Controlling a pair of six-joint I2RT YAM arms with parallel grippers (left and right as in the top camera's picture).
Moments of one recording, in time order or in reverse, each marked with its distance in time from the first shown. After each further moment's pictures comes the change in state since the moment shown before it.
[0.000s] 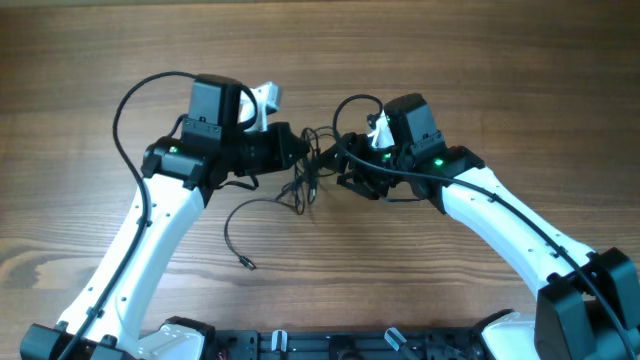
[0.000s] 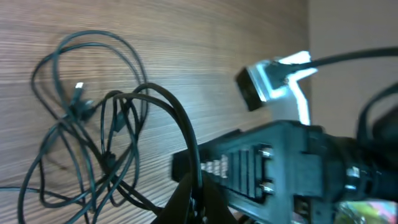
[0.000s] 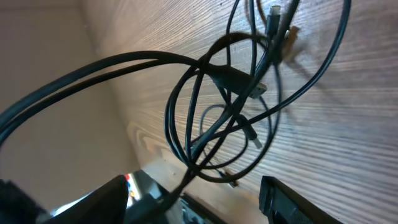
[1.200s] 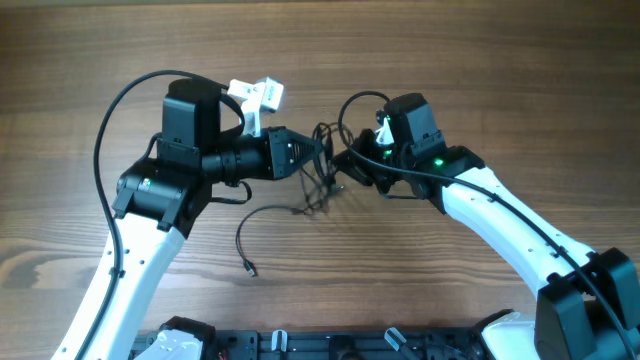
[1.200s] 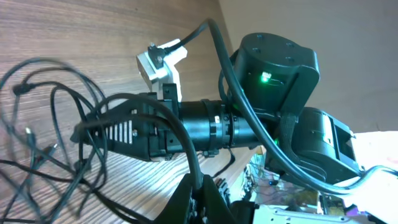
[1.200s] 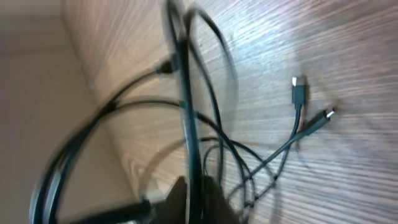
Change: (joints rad) left arm -0.003 -0.171 0.000 0.064 0.196 -0.033; right arm 0.000 0.000 0.000 0.015 0.145 0.044
